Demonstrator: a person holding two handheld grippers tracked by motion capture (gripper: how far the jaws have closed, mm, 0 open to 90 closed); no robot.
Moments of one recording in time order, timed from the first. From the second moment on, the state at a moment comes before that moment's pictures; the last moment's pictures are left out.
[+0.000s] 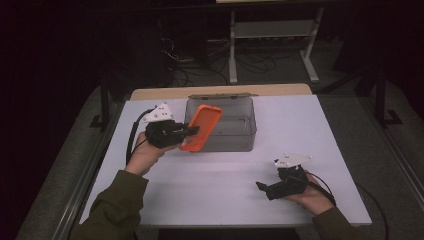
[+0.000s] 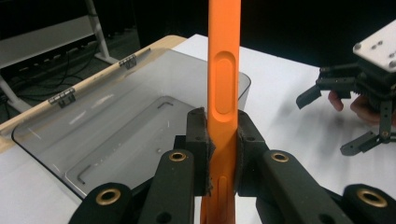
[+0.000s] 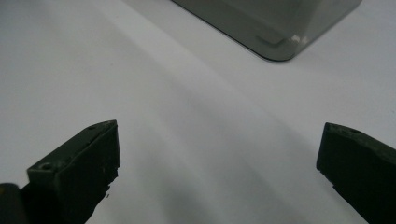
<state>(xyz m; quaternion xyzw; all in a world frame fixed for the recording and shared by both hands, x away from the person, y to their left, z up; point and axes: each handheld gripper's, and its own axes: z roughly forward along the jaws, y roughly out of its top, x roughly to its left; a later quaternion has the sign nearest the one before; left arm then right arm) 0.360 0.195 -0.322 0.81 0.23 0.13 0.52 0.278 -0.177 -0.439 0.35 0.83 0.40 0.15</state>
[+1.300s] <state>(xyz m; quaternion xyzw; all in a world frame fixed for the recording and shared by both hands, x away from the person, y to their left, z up) 0.420 0.165 -0.283 0.83 0.24 0.13 0.49 0.278 -0.179 -0.437 0.35 0.83 0.41 0.14</state>
